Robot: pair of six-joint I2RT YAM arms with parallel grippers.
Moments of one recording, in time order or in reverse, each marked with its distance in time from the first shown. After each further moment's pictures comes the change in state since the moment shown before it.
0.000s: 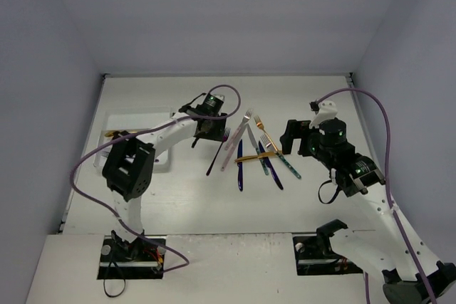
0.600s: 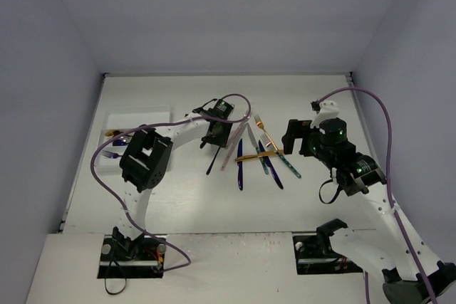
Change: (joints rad) left arm -0.053 0.203 0.104 -0.033 0.010 0.090; right arm 0.000 0.000 0.015 -0.036 0.024 0.003
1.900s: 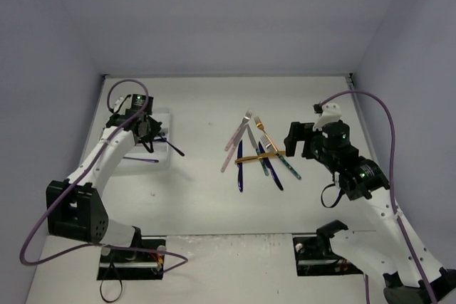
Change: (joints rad) left arm 0.425 -0.674 -0.400 -0.102 -0.161 -0.814; right arm 0.000 -0.030 0.000 -0.013 0.013 -0.015
